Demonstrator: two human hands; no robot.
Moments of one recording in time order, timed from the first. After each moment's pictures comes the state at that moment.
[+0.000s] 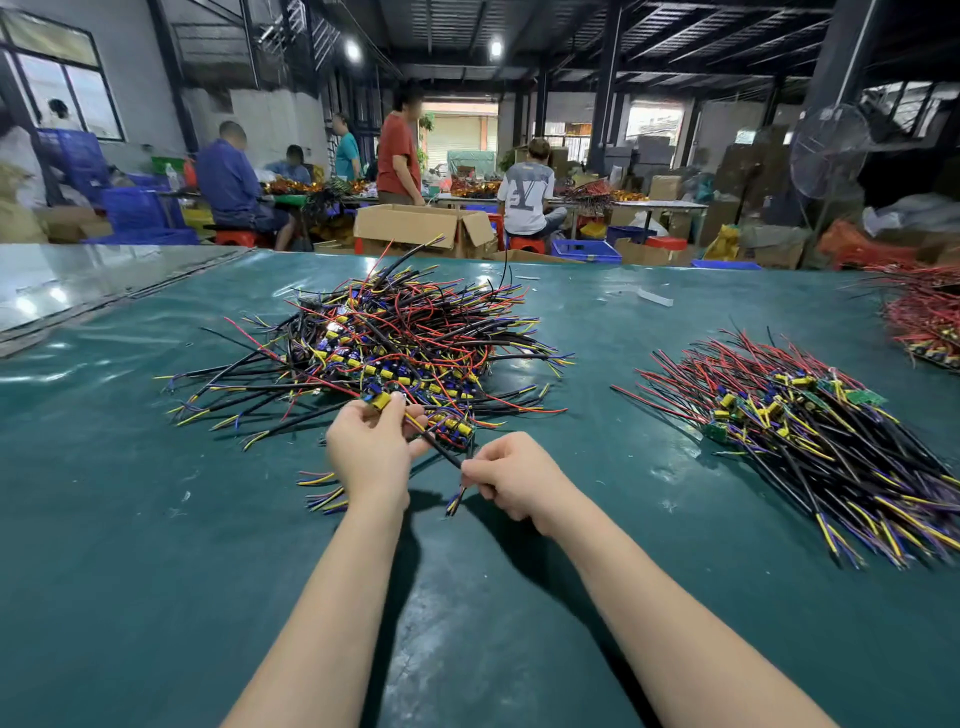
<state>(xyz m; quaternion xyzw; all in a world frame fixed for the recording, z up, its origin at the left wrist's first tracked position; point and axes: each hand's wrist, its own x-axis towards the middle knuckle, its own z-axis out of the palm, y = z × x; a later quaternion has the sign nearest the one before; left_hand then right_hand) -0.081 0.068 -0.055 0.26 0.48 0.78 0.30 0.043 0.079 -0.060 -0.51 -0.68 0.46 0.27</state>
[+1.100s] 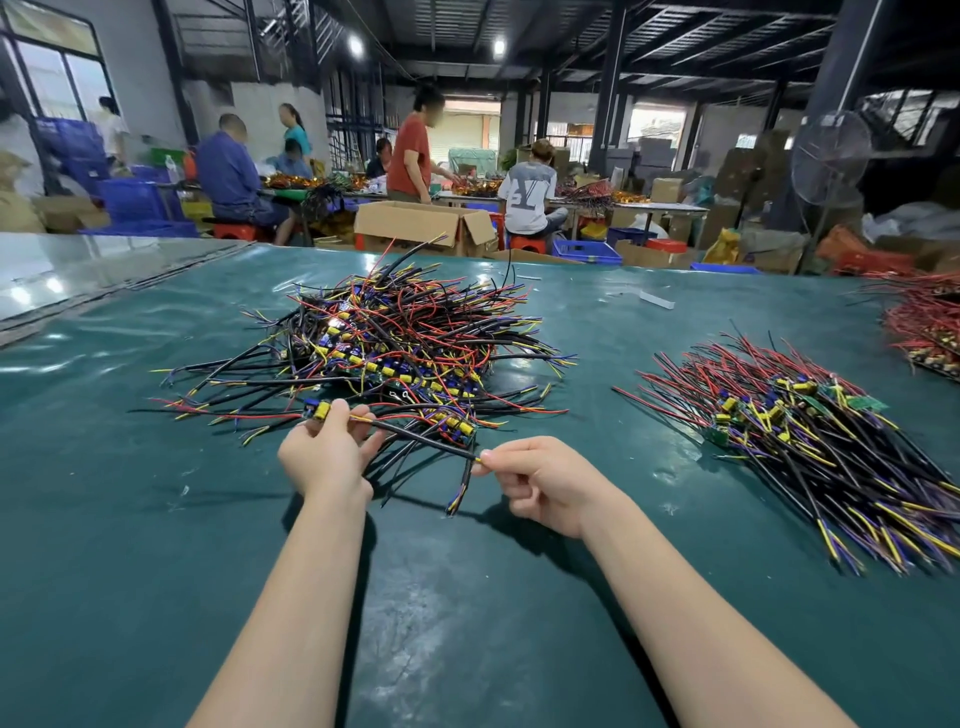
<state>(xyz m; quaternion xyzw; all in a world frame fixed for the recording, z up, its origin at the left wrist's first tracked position) -0.118 0.067 -0.053 0.08 0.46 0.82 0.33 0.059 0.084 -0.060 -0.40 -0.55 0.66 0.31</state>
